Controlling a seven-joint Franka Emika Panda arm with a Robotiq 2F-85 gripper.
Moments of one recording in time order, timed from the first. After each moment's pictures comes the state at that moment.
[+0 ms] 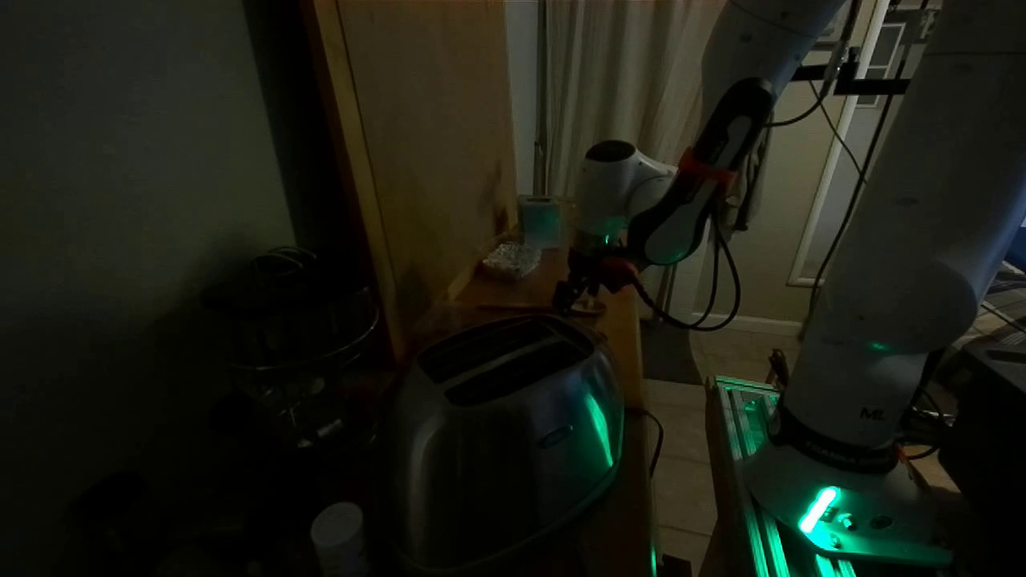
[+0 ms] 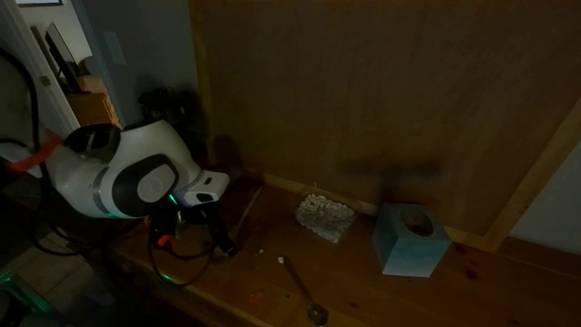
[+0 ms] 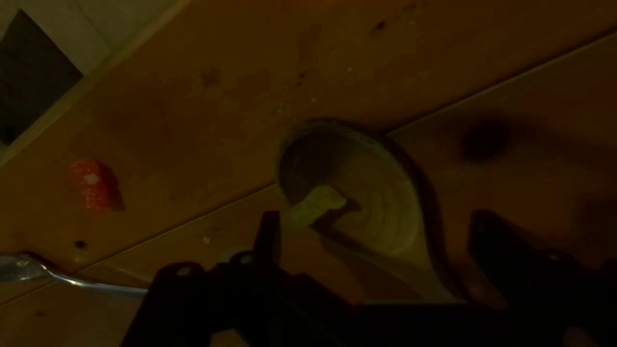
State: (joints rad) arm -0.37 -0.06 -0.31 -2.72 -0.91 2.90 0.66
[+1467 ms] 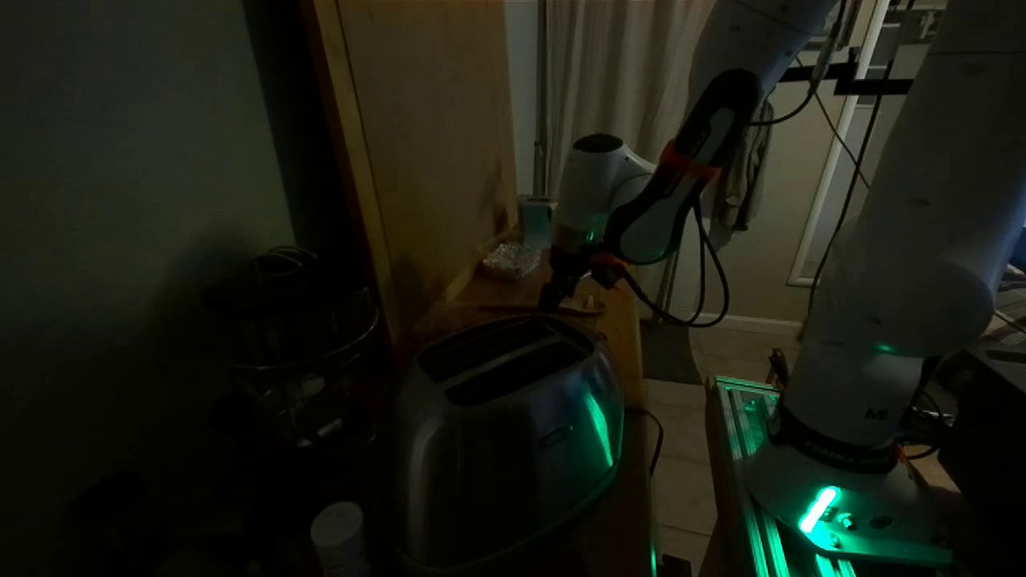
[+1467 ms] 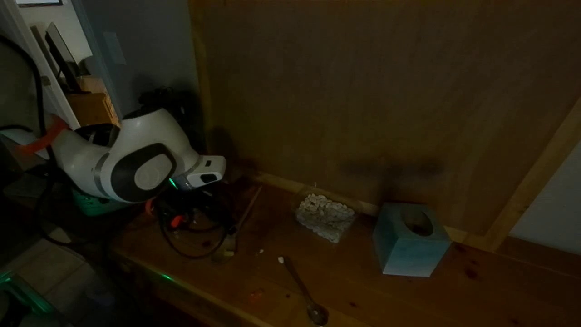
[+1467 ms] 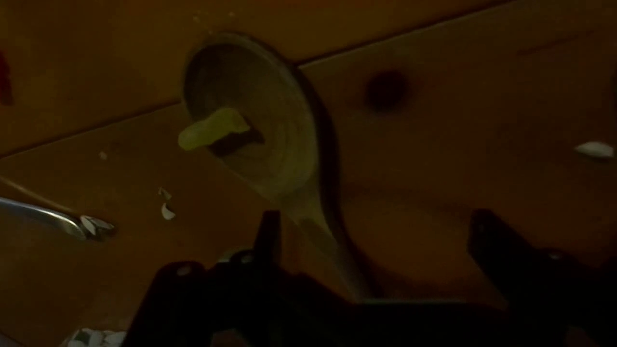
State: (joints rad) arm -0.27 -0.07 -0.29 -2.72 -0.67 2.91 0.32
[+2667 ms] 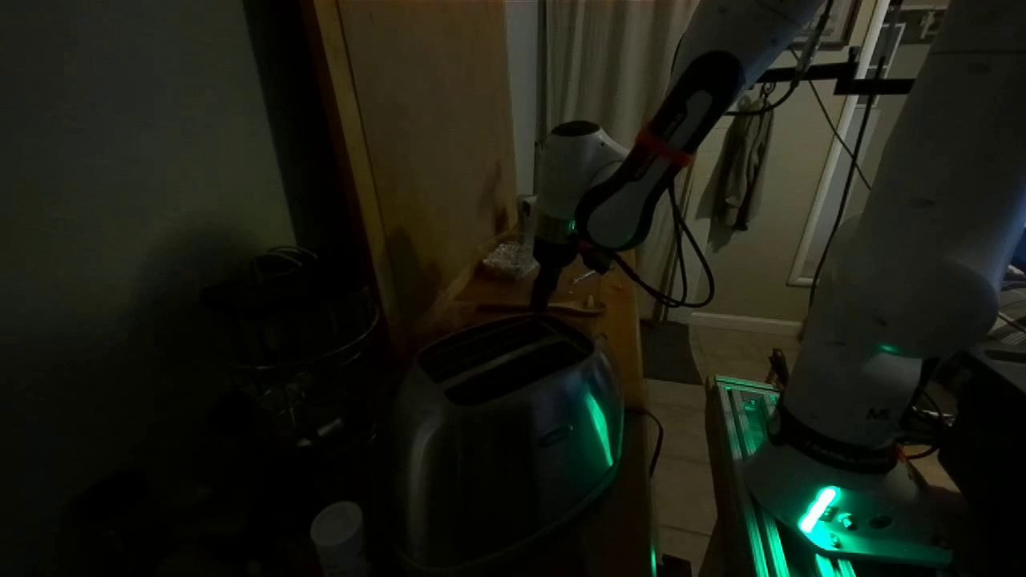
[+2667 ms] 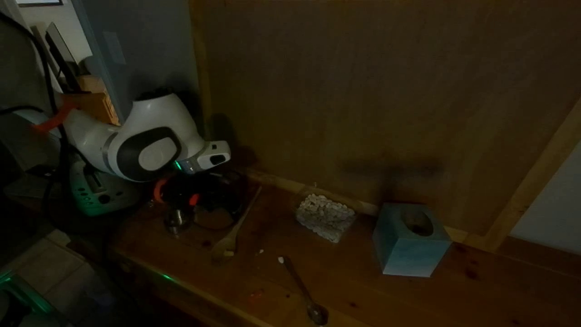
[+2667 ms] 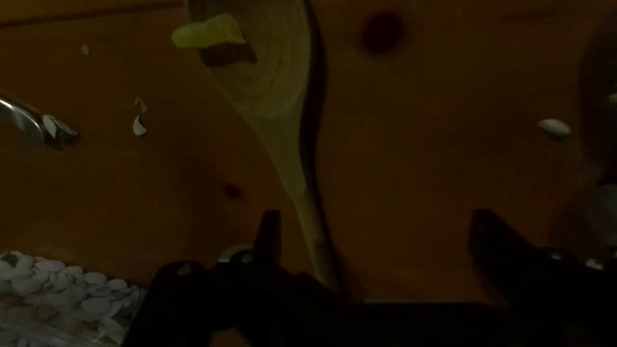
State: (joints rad) arm -0.25 -0.08 -0.22 -2.66 -0.48 2.80 -0.01
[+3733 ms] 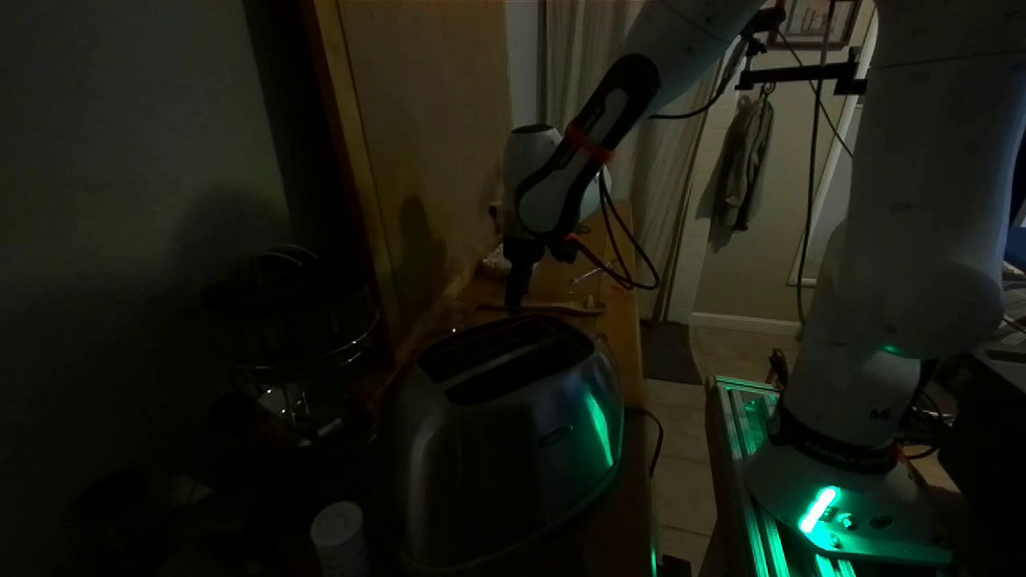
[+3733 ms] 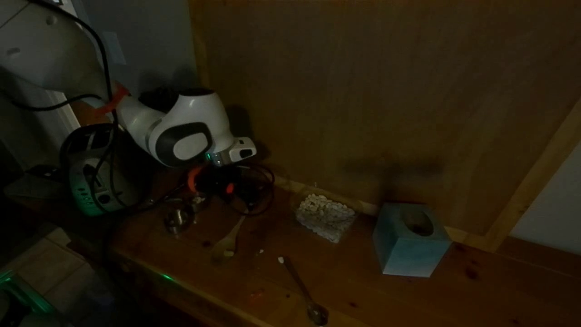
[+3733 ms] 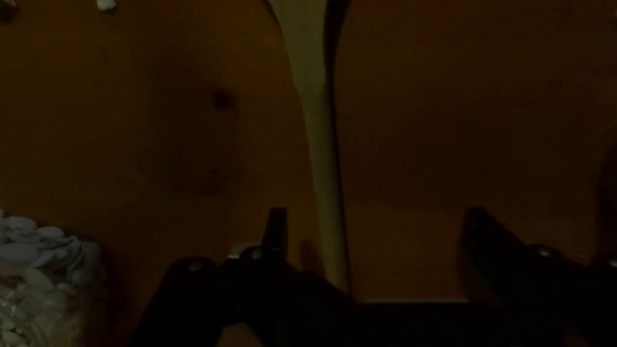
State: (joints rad) arm -0.21 0.11 -0.21 -2.43 -0.18 2.69 -0.34
